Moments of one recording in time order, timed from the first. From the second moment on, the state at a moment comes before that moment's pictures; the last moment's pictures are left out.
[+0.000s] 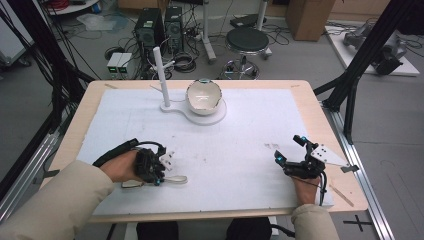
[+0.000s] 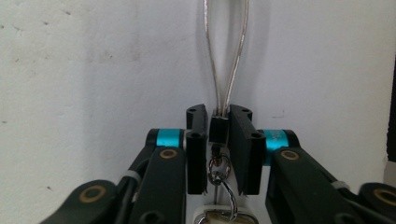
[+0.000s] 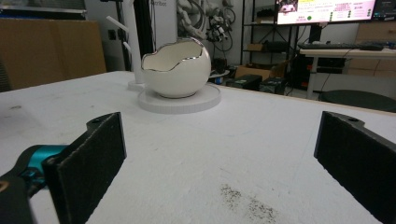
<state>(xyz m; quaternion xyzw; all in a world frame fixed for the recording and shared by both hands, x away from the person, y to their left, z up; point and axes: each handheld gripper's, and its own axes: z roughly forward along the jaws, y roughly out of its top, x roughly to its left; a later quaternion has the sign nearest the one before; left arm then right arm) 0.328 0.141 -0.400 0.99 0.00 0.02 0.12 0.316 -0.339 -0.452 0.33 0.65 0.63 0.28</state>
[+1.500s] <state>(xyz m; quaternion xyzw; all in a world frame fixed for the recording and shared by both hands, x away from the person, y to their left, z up) 0.369 0.197 -0.339 0.90 0.25 0.18 0.33 0.316 -0.339 -0.452 0.33 0.65 0.63 0.28</state>
